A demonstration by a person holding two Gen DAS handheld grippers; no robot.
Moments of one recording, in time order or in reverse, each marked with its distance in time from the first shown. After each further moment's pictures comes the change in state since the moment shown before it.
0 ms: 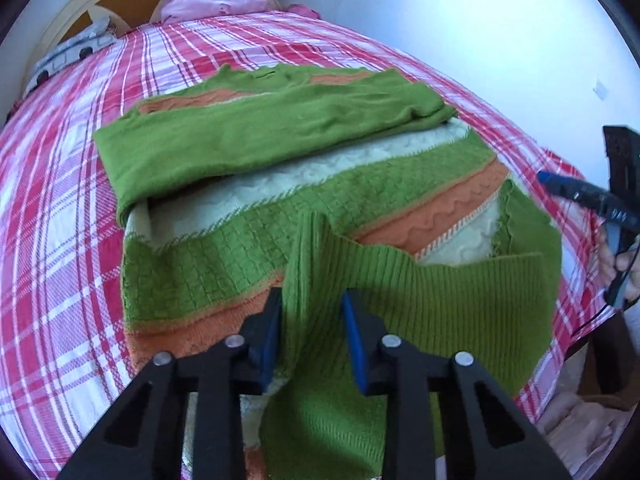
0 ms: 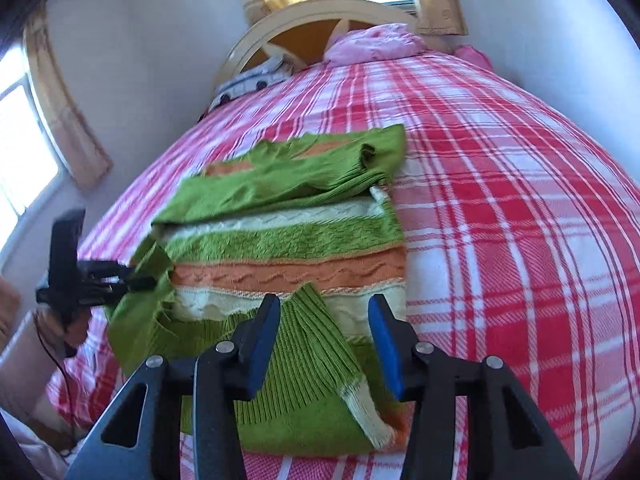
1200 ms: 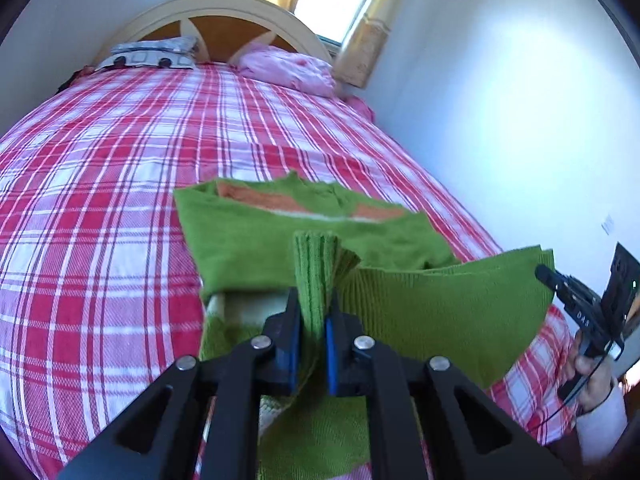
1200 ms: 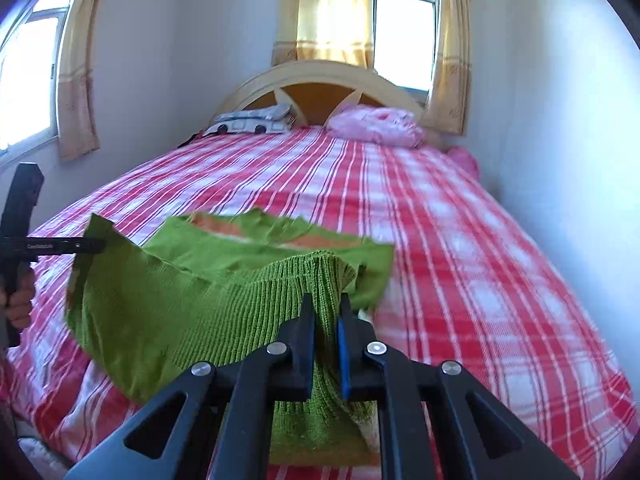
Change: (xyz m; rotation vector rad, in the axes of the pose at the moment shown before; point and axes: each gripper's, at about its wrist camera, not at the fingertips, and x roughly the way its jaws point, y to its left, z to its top) left arm -0.072 0.040 0.032 -0.312 -0.340 0.013; right arm -0.044 0.063 0.052 -0.243 -0.257 -0.239
